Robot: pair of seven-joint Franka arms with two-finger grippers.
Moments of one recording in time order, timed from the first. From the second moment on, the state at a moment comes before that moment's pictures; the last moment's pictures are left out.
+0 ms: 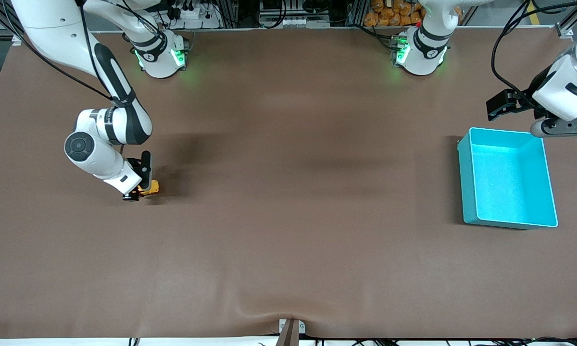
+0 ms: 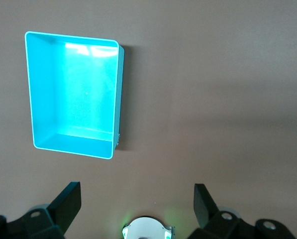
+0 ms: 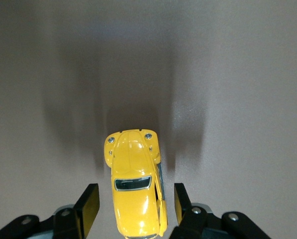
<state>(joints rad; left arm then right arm) 0.05 0.06 -0.20 -1.45 0.08 1.37 -0.14 0.19 0.38 -0.16 -2.22 -0.01 2.58 -1.60</state>
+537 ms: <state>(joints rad) 0.04 0.06 -0.21 -1.45 0.08 1.37 -0.14 0.19 0.39 -0.16 -2.22 -0.01 2.58 -1.60</state>
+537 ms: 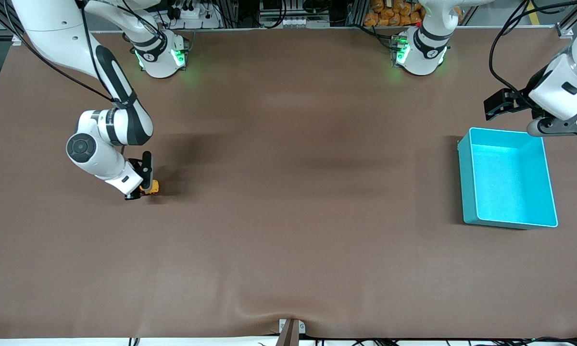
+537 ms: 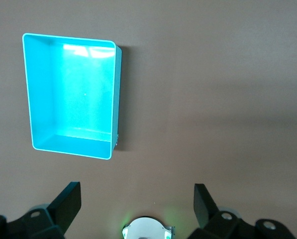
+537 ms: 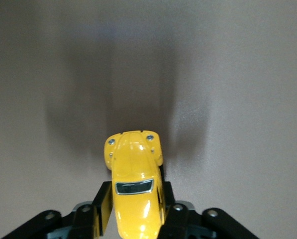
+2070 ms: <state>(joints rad) 0.05 0.06 -0.21 -1.45 0.06 1.39 -0.14 0.09 0.40 -0.16 -2.20 -0.01 2.58 -1.69</state>
